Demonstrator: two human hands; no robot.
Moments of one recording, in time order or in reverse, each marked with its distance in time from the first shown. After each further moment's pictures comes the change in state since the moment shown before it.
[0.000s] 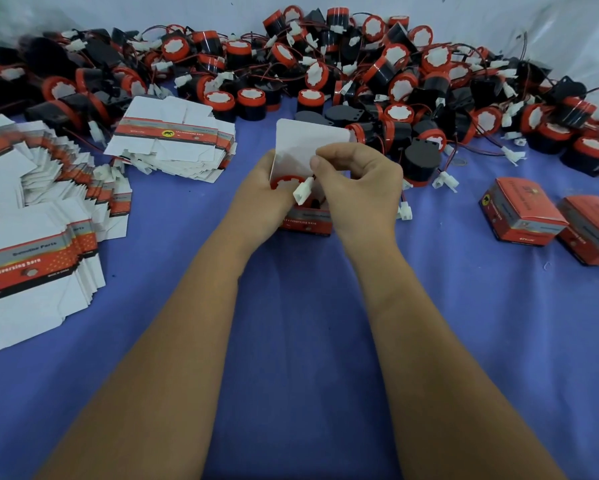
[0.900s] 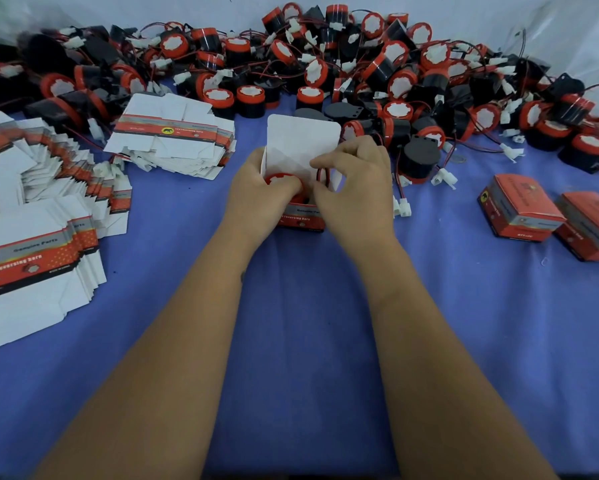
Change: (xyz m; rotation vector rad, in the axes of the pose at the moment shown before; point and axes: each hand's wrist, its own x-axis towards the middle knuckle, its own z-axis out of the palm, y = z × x) left_hand -0.002 0.001 0.005 -0.010 0.195 -0.010; right_hand 0.007 0.018 -0.007 -0.590 -0.105 -0.349
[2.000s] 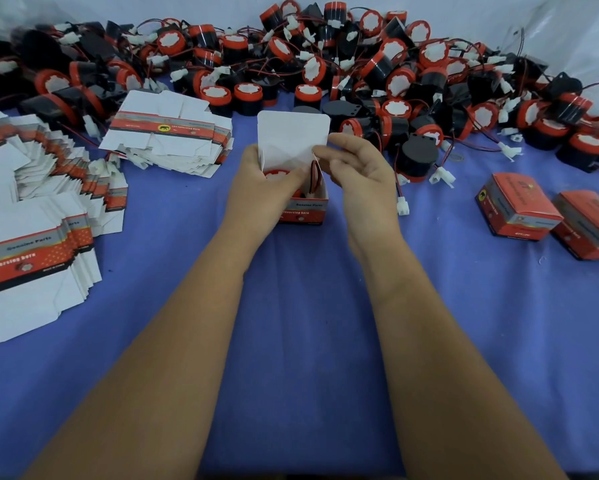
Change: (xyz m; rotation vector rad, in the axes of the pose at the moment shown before) left_hand 0.002 0.002 0.006 0.008 0.036 -0.023; right_hand 0.002 0.003 -0.003 0.877 -0.053 0.432
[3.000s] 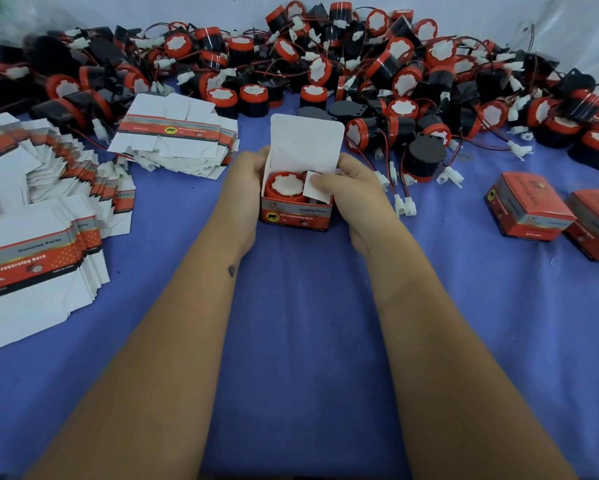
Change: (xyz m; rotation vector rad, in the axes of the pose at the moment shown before) left_hand 0.008 -0.004 -0.015 -0.321 -0.139 -0.103; right_hand 0.011 0.006 0.006 -0.141 -0.138 0.258
